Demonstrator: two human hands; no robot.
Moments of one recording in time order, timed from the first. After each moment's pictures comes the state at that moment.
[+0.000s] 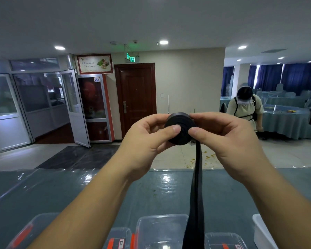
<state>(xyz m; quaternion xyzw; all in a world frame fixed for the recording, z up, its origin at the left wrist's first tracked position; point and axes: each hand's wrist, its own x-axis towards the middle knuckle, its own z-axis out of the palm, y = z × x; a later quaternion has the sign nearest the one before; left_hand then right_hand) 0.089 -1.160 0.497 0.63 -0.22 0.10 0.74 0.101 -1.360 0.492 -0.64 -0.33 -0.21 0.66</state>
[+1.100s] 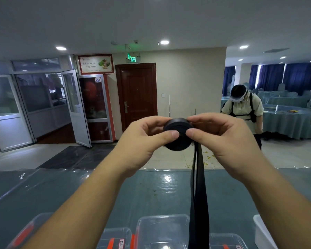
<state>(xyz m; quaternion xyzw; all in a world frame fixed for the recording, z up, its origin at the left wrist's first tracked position) 0.092 -1.148 0.500 0.73 -0.23 0.14 0.62 0.108 -1.362 0.493 -0.67 -0.32 -0.19 0.64</state>
